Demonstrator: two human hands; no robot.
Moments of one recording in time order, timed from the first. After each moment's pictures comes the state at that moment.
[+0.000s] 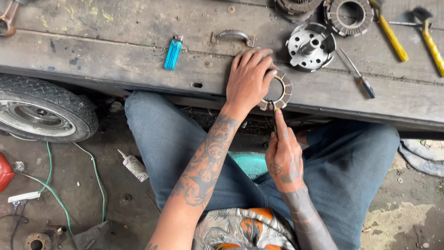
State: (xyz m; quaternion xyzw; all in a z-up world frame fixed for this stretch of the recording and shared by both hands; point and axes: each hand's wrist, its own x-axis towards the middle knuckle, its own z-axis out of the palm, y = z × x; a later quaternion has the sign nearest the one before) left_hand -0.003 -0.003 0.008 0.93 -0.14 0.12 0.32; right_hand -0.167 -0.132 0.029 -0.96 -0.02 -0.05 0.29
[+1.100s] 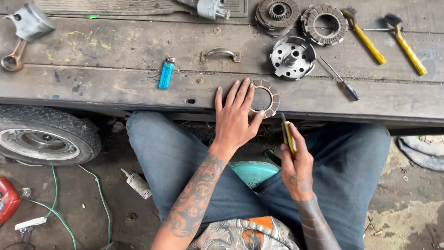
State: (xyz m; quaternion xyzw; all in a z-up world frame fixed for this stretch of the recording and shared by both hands) left_hand -0.069 0.005 0.020 0.95 -0.15 0.13 0.26; right_hand -0.175 -0.165 0.041 -0.86 0.05 -0.08 0.50
